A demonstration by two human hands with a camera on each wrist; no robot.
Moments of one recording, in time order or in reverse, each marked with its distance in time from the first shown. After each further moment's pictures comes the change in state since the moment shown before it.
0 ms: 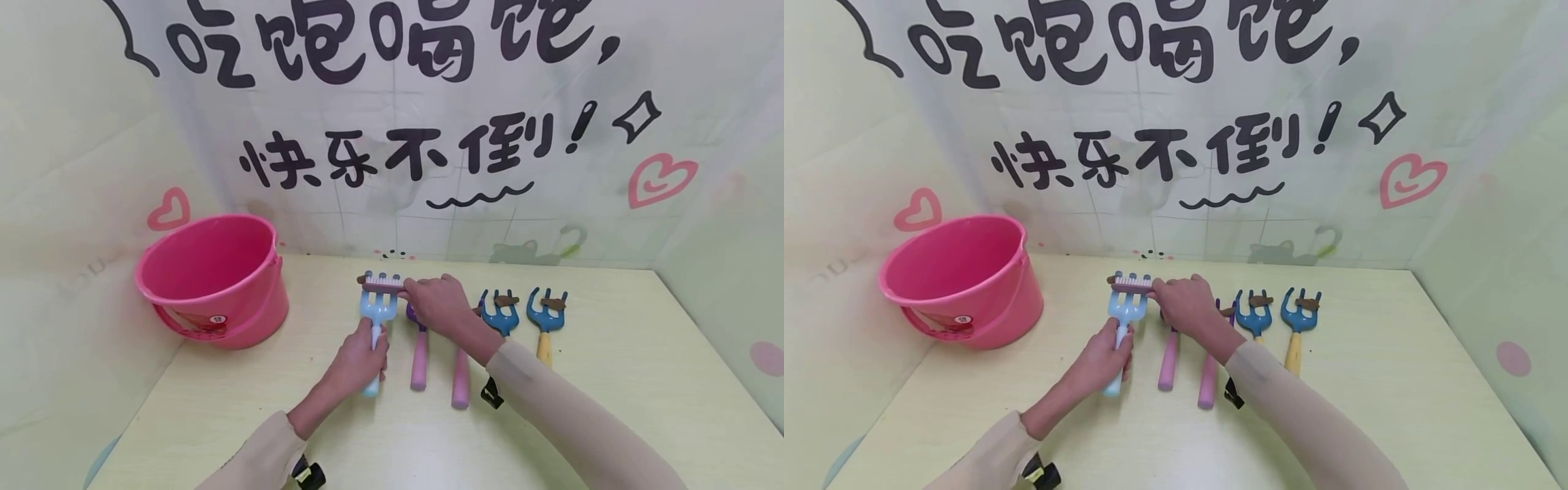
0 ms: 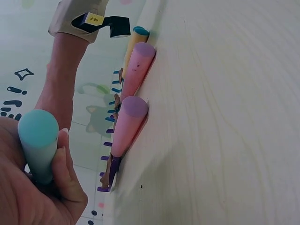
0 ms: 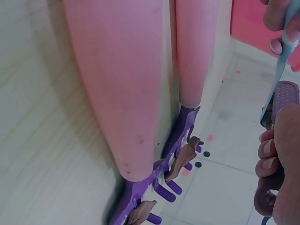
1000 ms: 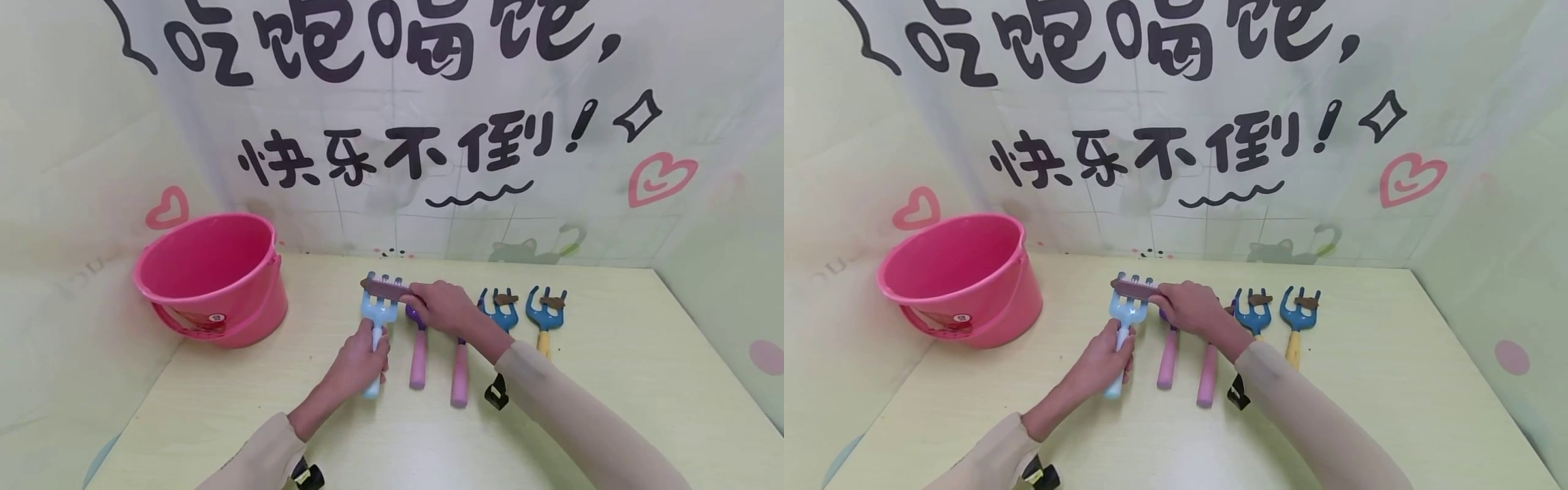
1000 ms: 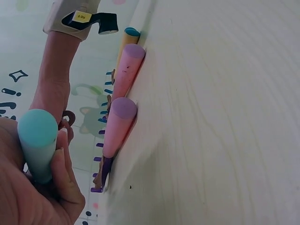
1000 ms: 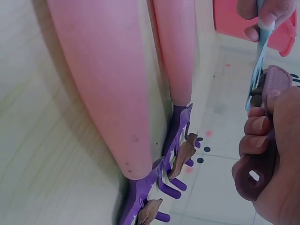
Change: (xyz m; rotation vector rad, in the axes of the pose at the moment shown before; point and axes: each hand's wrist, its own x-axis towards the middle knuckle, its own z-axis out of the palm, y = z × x) left_hand -0.002 -0.003 0.003 0.004 -0.005 0.027; right_hand -0.010 0.011 -0.003 0.368 -0.076 0.000
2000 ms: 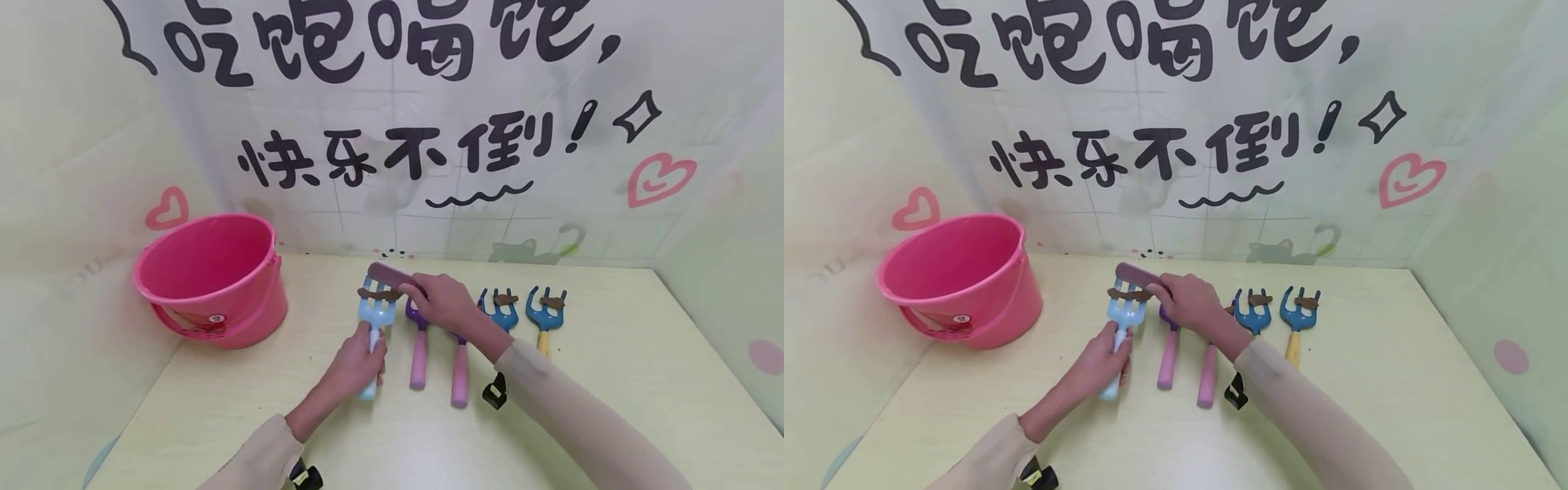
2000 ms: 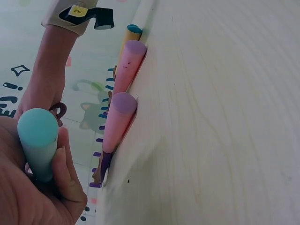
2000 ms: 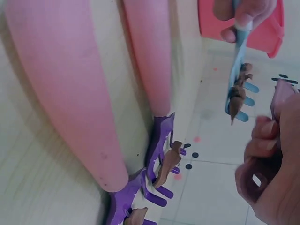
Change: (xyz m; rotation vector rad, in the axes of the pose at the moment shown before) left_hand -0.001 -0.004 -0.003 -0.041 -0.027 -0.023; right_hand 0.004 -0.004 -0.005 0.113 0.082 0.049
